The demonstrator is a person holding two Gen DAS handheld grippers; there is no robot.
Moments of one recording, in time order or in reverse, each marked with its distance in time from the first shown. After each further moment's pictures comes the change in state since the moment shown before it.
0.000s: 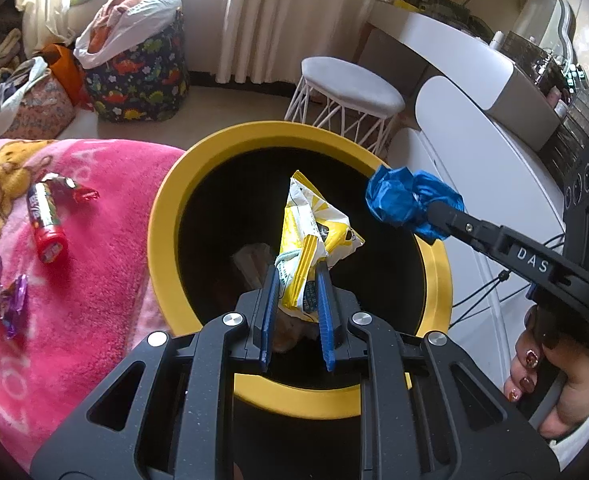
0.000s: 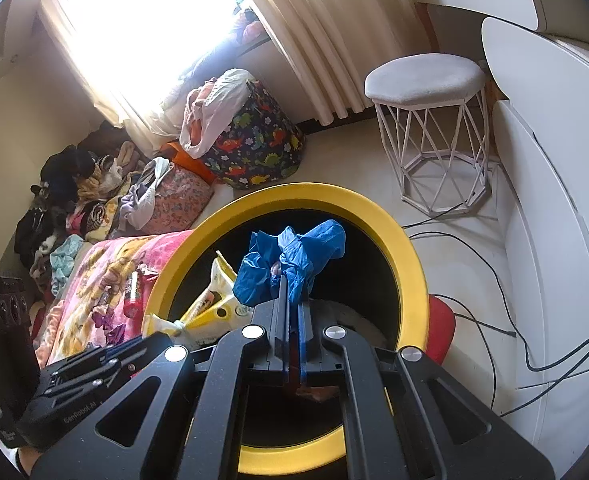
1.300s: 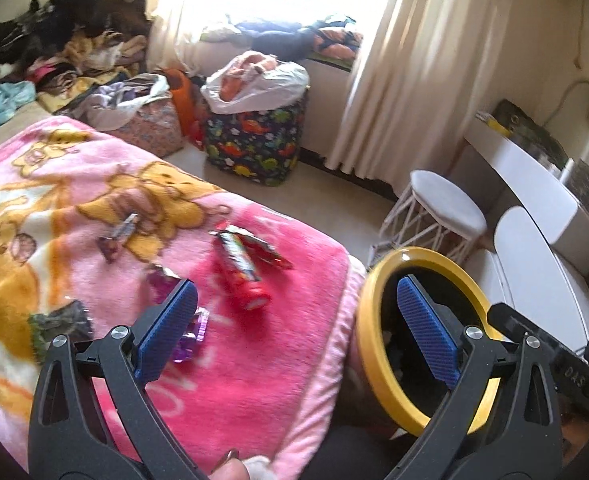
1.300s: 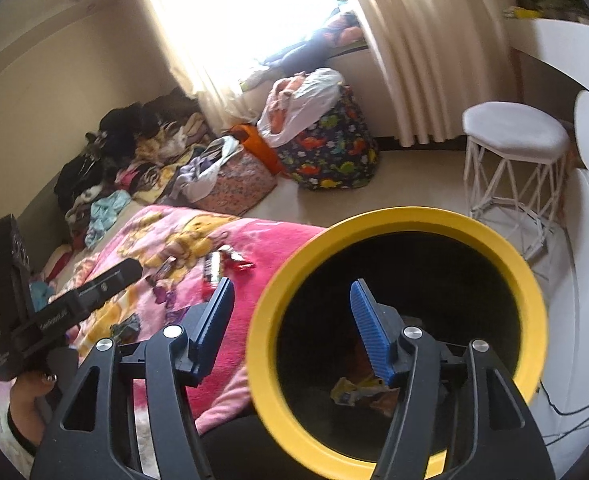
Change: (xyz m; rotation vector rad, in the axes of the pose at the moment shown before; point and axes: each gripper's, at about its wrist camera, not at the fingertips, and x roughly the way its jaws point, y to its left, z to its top) left arm -0.114 0.120 -0.004 -0.278 -0.330 0.252; right arm 0.012 0.116 -0.003 -0.266 -0.002 0.169
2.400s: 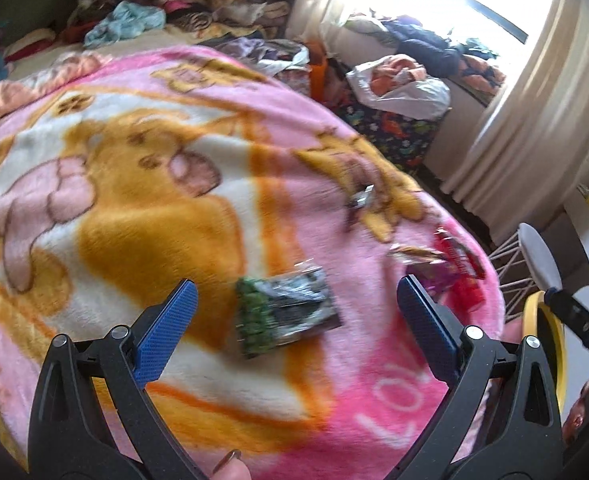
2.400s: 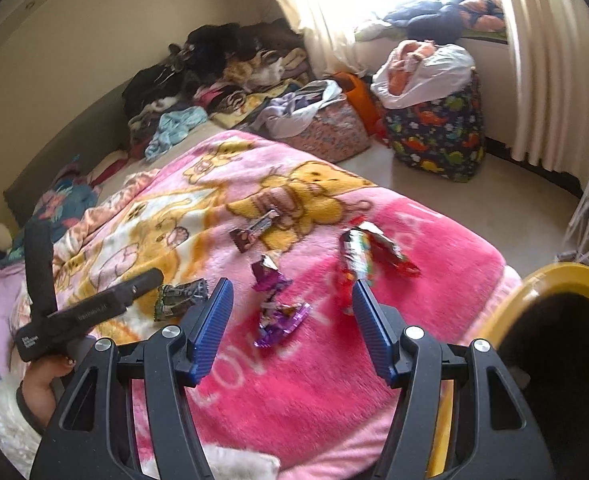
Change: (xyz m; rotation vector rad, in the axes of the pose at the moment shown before) left arm -0.026 0.193 -0.037 -0.330 0.040 0.280; right arm 0.114 0.141 0.009 -0.307 0.199 0.213
